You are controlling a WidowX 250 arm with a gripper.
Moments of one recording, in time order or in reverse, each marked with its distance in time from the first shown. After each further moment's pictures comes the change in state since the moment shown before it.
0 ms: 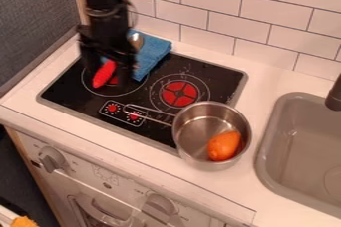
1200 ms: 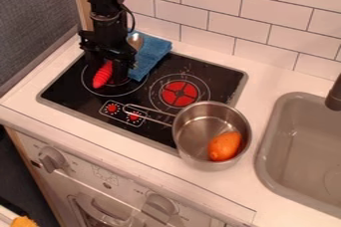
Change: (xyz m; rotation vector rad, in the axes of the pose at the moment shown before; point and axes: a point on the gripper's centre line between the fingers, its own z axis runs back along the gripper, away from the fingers) arm 0.034 0.019 -0.044 0.011 0.086 0.048
